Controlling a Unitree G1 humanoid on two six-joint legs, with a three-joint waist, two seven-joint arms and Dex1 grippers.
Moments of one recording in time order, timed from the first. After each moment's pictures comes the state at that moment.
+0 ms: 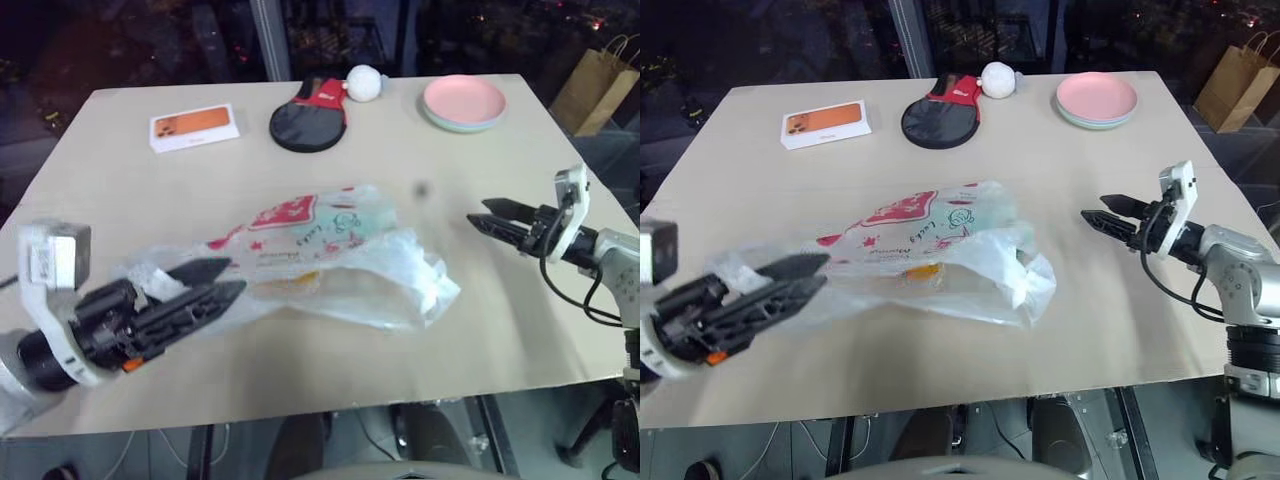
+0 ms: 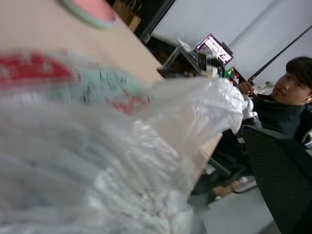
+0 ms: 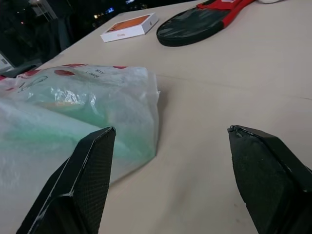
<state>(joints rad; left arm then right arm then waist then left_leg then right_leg) 0.49 0.91 0.88 -0.69 -1.91 0.90 -0.45 -0.45 -0.65 -0.24 0.06 0.65 0.69 0.97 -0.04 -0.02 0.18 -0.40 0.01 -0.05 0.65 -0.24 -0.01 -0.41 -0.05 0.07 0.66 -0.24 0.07</state>
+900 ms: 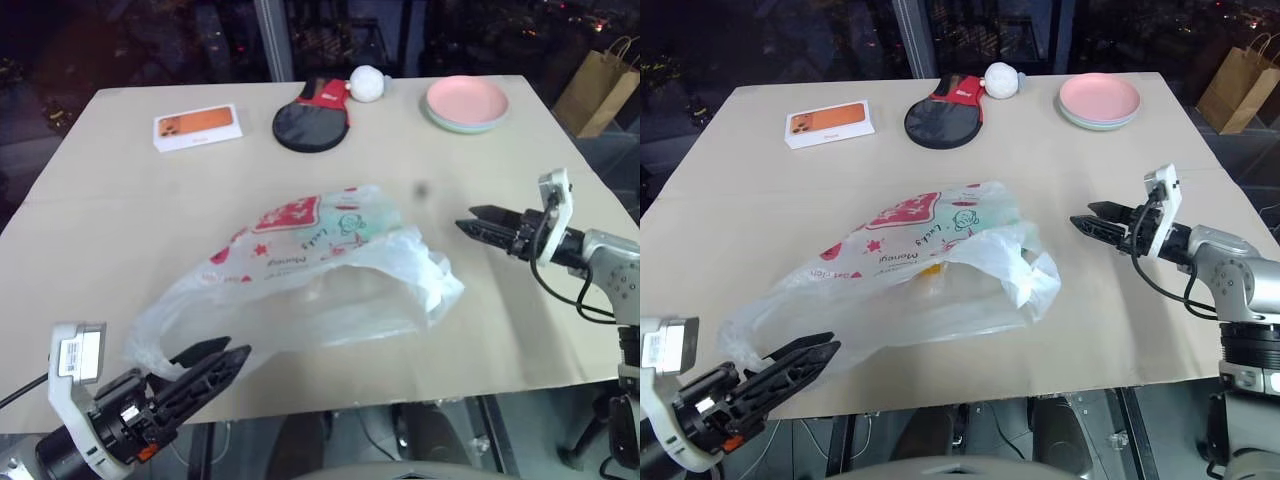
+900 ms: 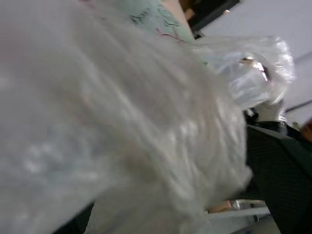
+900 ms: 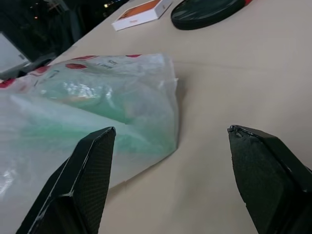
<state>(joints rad) 0.93 0.70 0.91 -0.85 -1.84 0.81 -0.42 -0.48 -0.66 -0.20 0.06 0.68 0.81 0.98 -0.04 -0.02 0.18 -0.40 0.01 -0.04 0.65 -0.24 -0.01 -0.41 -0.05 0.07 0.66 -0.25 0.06</state>
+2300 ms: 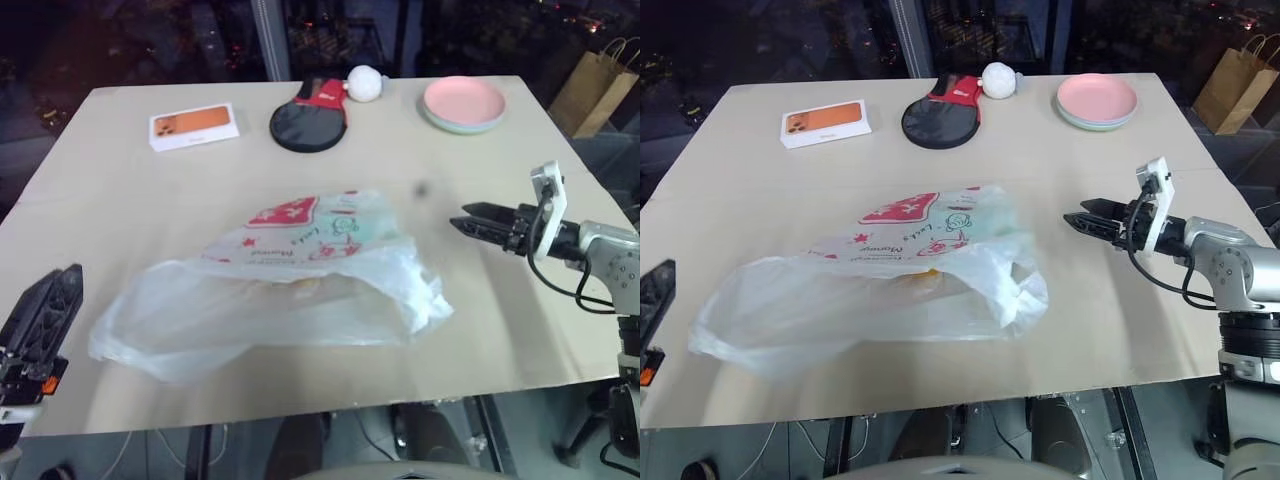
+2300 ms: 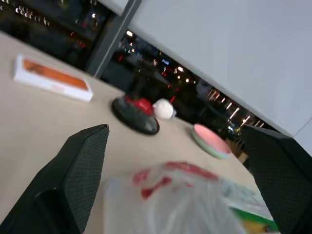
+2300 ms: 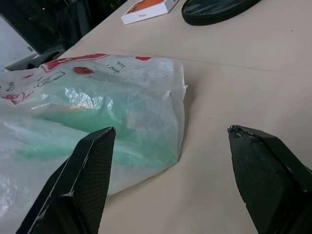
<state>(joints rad) 0.57 0.50 0.98 -0.61 -1.54 0.43 -0.39 -0.52 -0.67 -0.17 0.06 0.68 0.84 0.98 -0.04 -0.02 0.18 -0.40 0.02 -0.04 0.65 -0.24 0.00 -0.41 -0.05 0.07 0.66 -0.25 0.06</state>
